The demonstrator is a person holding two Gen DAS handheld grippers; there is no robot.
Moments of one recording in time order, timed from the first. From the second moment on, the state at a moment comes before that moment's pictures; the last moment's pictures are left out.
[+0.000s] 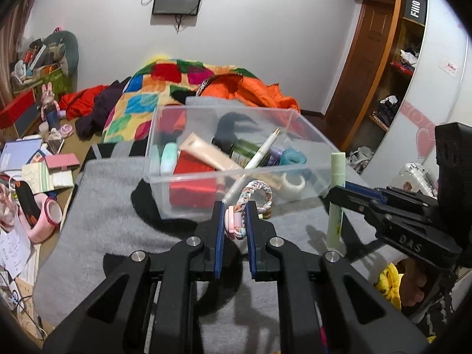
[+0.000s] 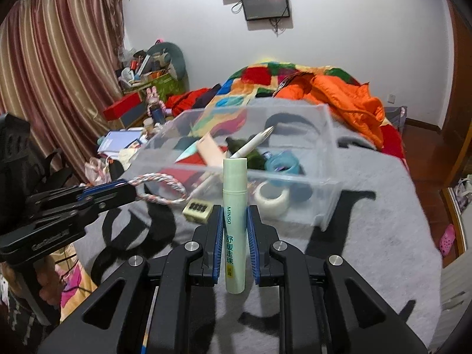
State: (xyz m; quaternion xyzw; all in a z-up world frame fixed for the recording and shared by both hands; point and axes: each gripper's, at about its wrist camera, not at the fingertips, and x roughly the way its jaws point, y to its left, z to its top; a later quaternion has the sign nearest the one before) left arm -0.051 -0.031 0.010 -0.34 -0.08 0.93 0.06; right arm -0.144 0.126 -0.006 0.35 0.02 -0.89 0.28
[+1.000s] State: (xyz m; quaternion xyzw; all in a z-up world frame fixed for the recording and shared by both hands) left arm -0.109 -0.041 0.036 -0.32 -0.09 0.94 0.05; right arm -0.212 0.129 0.049 0.27 0.07 -0.94 0.21
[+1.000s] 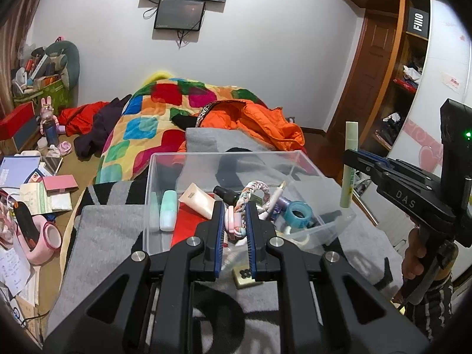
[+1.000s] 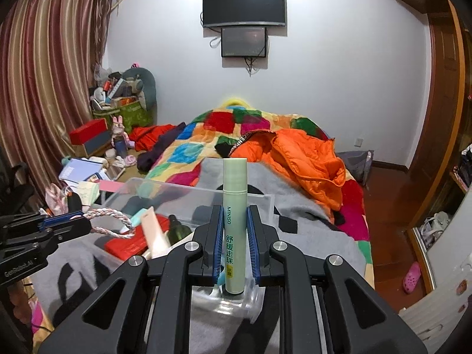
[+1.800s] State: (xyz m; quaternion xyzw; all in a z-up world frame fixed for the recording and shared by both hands) left arm -0.144 -0.053 -0.013 -0.37 -0.07 0.93 0.01; right arm -0.251 0.117 -0.008 0.37 0.09 -0.91 0.19
